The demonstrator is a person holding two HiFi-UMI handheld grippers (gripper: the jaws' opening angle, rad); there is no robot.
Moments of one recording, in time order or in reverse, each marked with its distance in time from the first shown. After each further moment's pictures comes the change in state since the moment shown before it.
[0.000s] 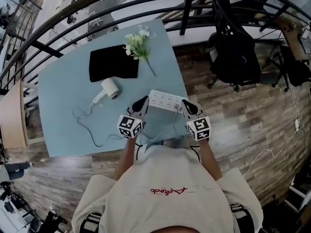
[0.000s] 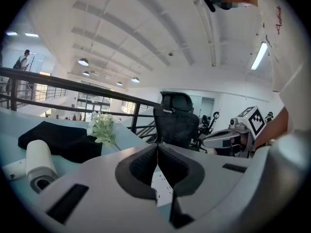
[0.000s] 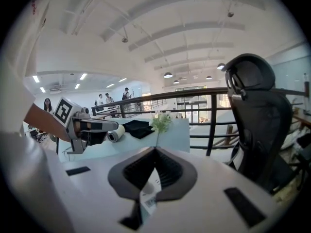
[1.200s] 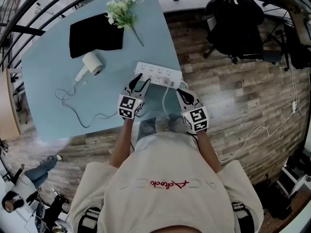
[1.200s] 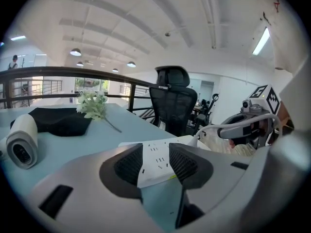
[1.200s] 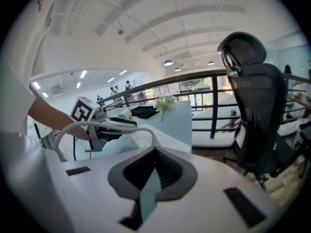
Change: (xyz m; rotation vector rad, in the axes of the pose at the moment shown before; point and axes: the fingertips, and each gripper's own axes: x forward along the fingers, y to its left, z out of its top) left arm 0.044 -0.028 -0.098 0.045 0.203 0.004; right arm -0.026 0.006 -0.088 0.065 0.147 0.071
